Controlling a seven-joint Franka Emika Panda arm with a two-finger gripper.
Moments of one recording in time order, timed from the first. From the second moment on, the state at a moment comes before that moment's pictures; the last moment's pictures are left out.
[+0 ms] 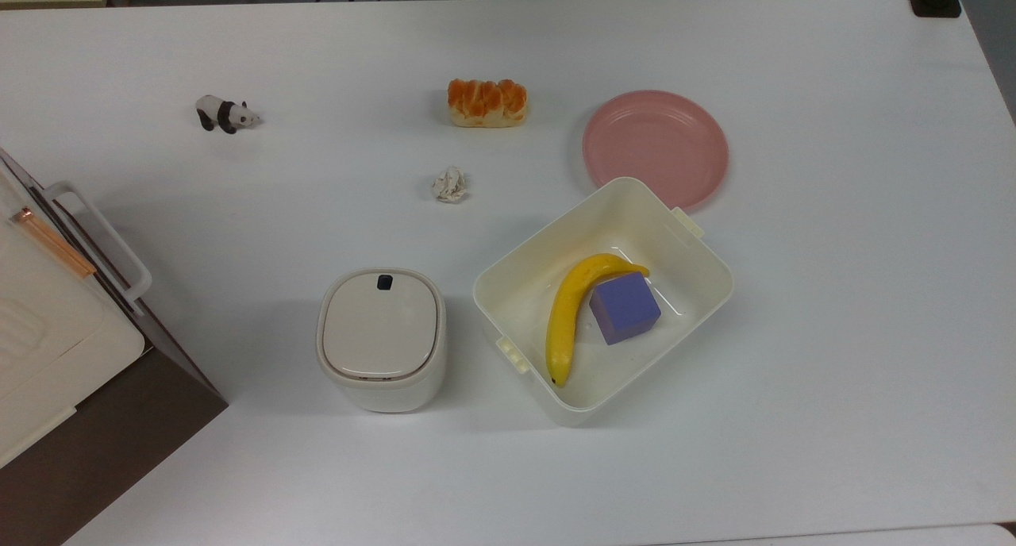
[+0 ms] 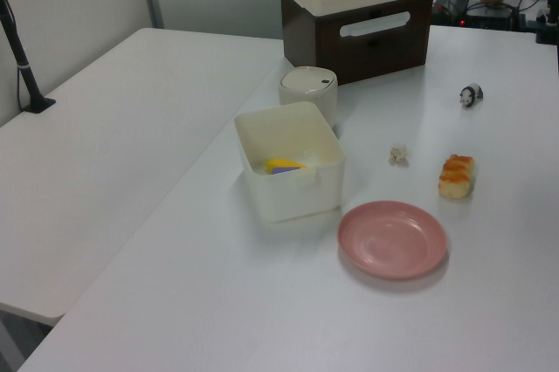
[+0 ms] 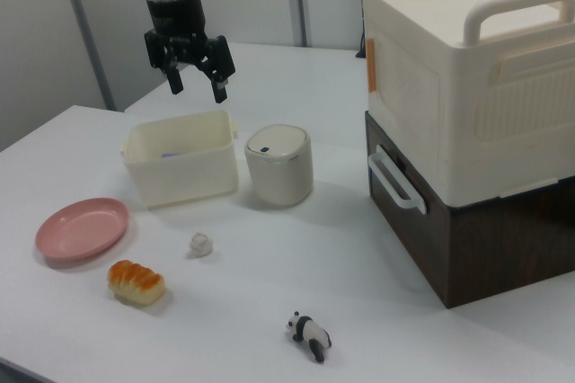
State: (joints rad) arm -0.34 0.07 0.25 -1.43 -0.03 1.54 -0.06
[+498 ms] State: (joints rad) arm -0.34 0.07 0.25 -1.43 -0.03 1.54 -0.06
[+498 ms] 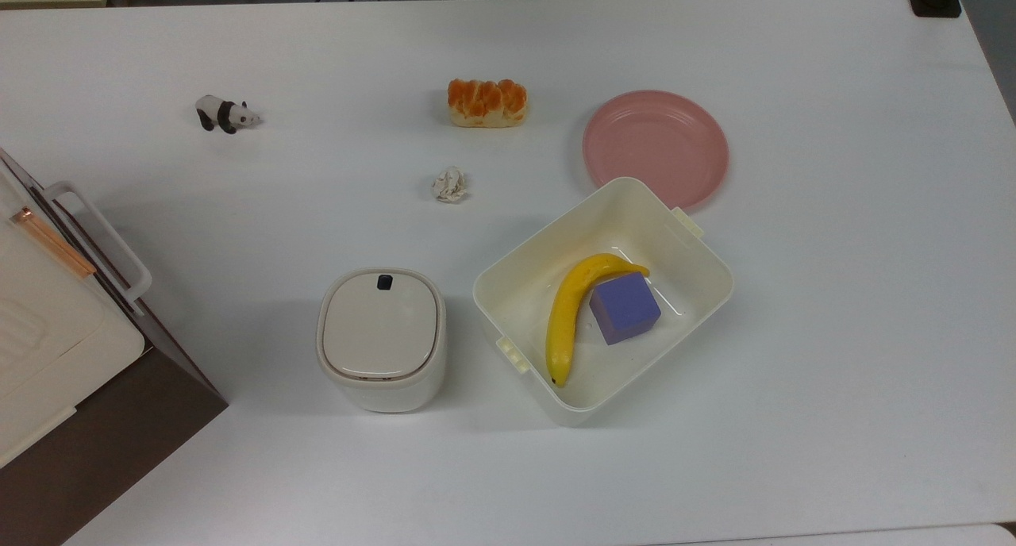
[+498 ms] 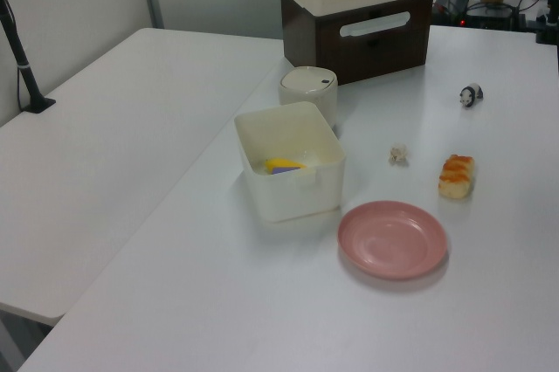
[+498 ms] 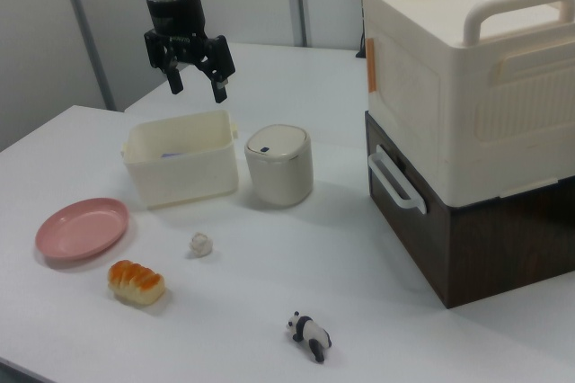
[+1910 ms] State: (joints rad) arm -0.34 0.07 0.25 -1.47 -0.03 1.54 -0.07
